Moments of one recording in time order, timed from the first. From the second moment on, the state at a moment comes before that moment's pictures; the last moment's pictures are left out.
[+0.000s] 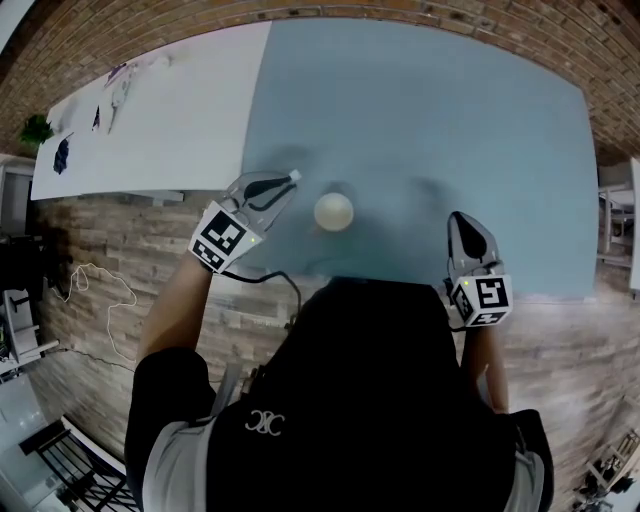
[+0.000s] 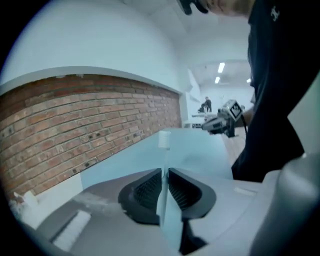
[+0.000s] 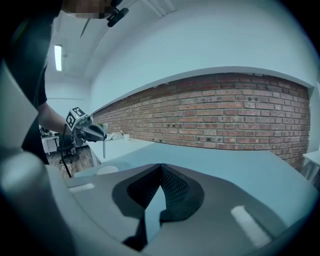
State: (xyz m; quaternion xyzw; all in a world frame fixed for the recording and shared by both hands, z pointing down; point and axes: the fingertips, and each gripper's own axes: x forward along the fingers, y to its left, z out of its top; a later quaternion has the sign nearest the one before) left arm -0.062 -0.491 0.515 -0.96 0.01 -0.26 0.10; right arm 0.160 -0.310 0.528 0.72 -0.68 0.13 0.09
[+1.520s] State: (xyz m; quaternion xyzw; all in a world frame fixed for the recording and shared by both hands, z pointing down) left arm -0.001 -0.418 0.619 -0.93 -0.07 -0.37 0.03; right arm 0.161 -0.293 0.548 0.74 -0.65 0.15 0.09
